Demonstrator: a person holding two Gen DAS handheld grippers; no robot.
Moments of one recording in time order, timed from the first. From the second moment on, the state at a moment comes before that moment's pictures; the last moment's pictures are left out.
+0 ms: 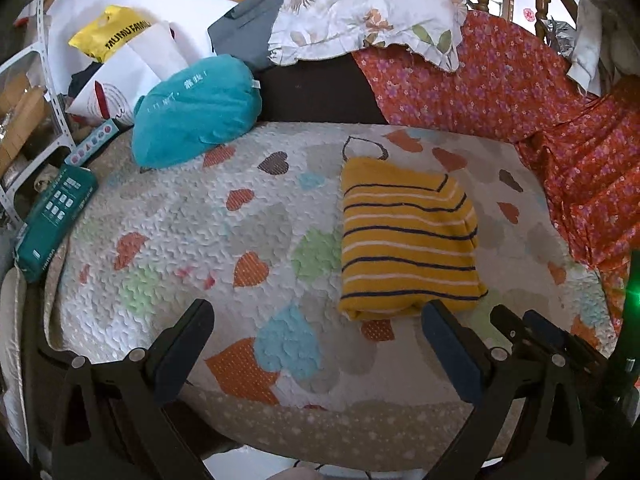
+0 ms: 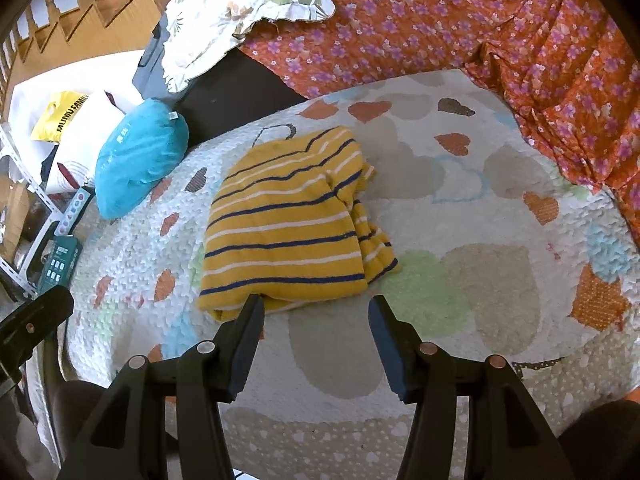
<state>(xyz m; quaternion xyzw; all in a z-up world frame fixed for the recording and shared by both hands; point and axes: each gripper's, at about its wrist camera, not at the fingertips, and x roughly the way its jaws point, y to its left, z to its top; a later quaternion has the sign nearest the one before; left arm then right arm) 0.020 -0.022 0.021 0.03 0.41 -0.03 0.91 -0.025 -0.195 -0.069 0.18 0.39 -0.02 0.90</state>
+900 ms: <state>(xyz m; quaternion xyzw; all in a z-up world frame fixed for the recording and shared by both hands) 0.033 -0.016 -0.022 0.01 0.49 -0.05 0.87 -0.020 -0.172 -0.080 0.10 0.42 -0.05 0.90</state>
